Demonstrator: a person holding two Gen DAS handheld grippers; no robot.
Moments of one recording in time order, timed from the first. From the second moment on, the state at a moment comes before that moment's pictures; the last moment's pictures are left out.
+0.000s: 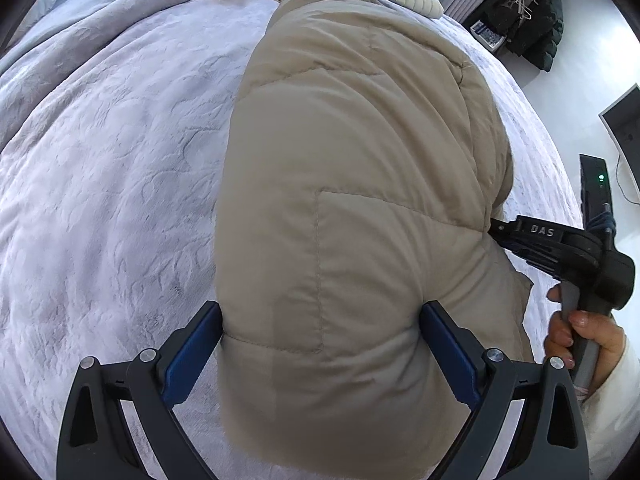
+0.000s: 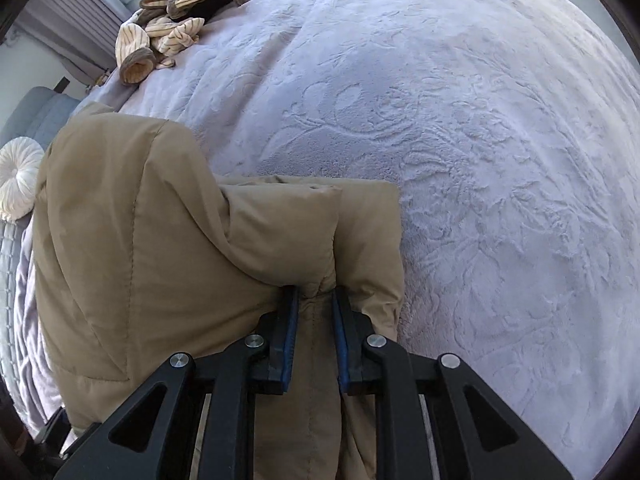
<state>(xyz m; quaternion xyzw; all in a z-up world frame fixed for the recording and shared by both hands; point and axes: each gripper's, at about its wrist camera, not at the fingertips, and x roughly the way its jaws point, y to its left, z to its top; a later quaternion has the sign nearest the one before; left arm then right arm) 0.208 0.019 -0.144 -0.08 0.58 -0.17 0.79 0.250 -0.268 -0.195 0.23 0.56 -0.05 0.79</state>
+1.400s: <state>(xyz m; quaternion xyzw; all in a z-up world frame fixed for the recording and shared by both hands) 0.126 0.051 -0.041 0.00 0.59 -0.13 0.80 0.089 -0.207 -0.074 0.19 0.59 -0.02 0.78</state>
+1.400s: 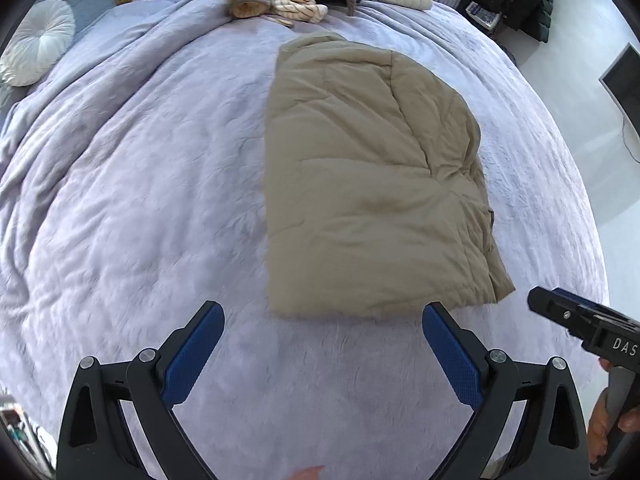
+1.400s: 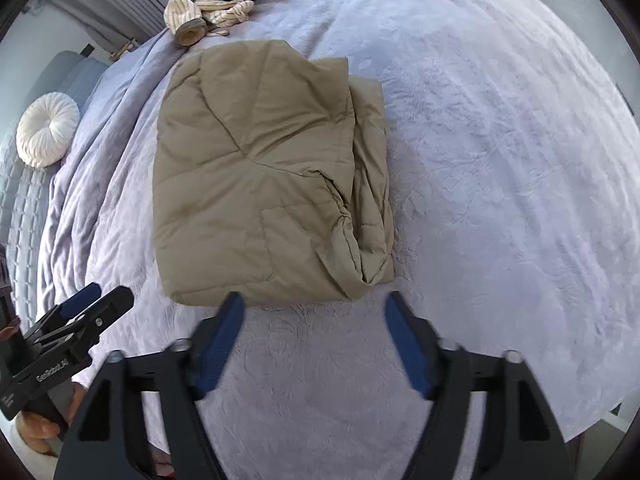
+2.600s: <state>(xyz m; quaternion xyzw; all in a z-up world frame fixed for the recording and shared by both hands) 0.083 0.064 0.077 0.01 0.53 -0.08 0.84 0.064 -0.174 0.046 0.11 0.52 -0.07 0.84</state>
